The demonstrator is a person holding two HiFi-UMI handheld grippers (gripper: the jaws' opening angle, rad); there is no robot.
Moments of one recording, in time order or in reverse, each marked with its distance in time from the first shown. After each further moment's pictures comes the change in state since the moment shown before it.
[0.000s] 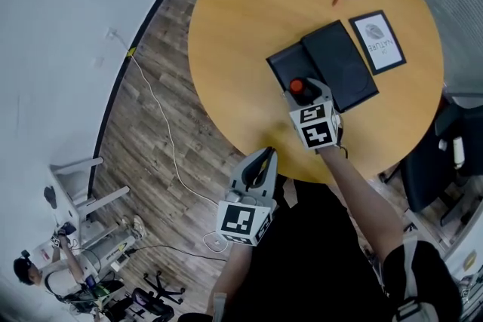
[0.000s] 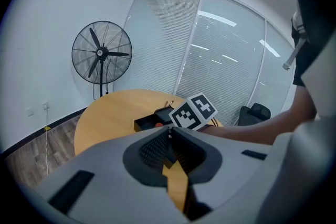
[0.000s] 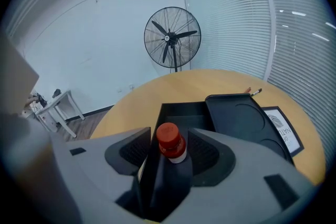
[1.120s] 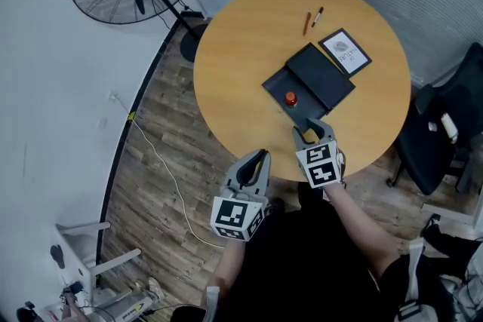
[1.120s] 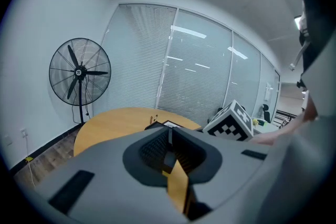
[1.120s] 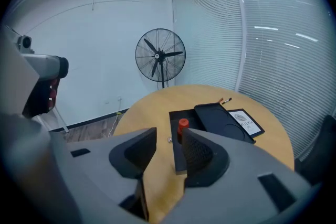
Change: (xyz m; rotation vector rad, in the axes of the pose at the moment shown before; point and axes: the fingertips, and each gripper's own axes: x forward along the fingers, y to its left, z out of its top) left arm -0.085 0.013 0.037 0.180 -0.143 -0.233; right arm -0.133 0.077 -0.006 0.069 -0.141 -0.216
